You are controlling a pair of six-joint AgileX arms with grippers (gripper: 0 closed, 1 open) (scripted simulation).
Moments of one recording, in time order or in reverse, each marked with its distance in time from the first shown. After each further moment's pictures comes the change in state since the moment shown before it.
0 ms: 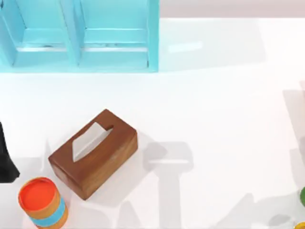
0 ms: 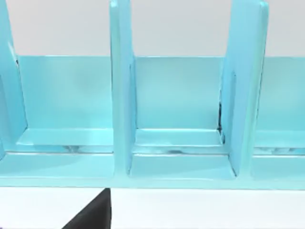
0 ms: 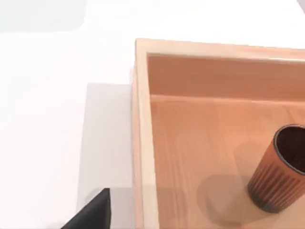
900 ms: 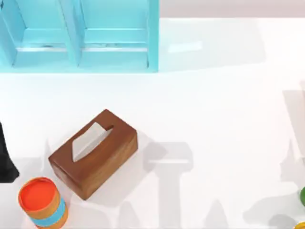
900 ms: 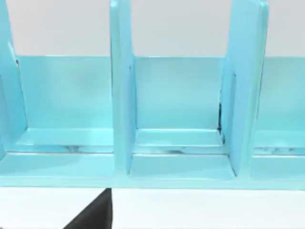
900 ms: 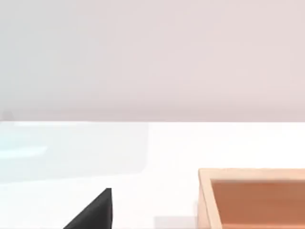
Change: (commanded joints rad) left arm 0.000 0.000 0.000 0.000 0.000 0.000; right arm 0.142 -0.470 -0.371 0.363 0.002 0.145
